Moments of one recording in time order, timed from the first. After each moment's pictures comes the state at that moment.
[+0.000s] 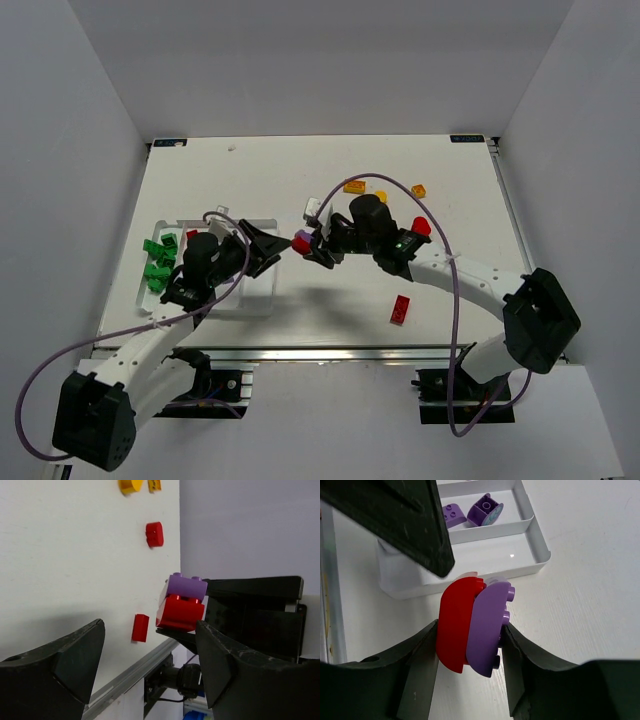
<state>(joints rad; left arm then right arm) -0.33 0.90 0.45 0.16 0.39 -1.12 0.83 1.46 1.00 0.03 -0.44 -0.34</state>
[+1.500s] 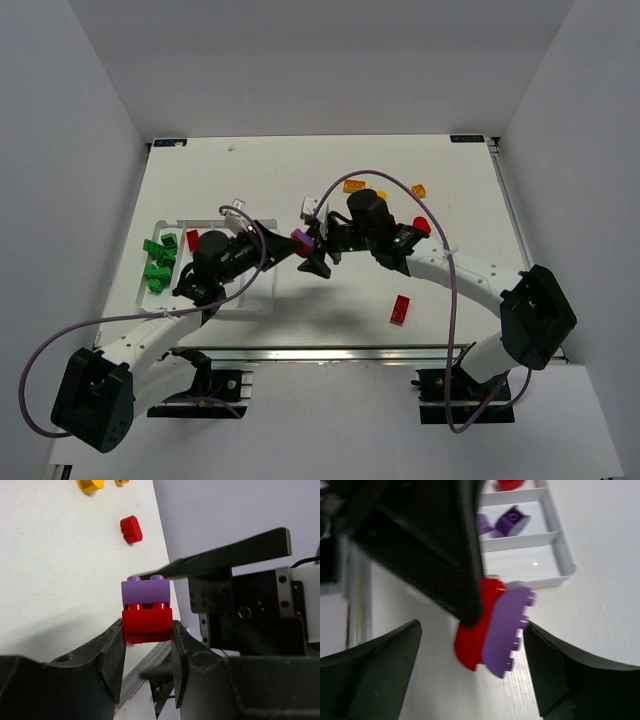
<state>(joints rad) -0.44 1.01 0.45 0.41 0.41 -1.06 0.82 1.49 1.05 0.01 -0.54 -0.28</state>
